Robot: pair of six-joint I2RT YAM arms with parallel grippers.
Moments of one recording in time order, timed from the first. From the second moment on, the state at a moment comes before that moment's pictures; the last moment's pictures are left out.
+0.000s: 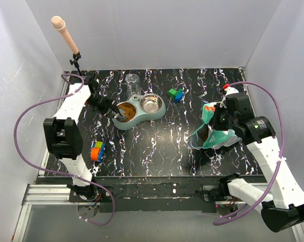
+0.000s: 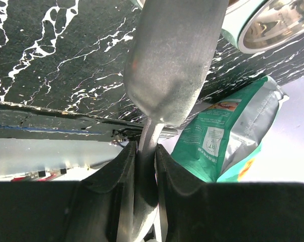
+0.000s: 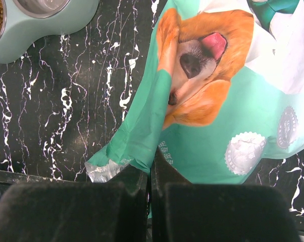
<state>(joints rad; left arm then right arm) -0.07 1.81 1.61 -1.31 0.50 -1.00 0.36 0.96 1.19 -0.99 0.03 0.34</state>
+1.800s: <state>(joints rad) -0.54 1.39 1.41 -1.03 0.78 -0.77 0.36 1.41 1.67 -1.18 0.02 0.28</state>
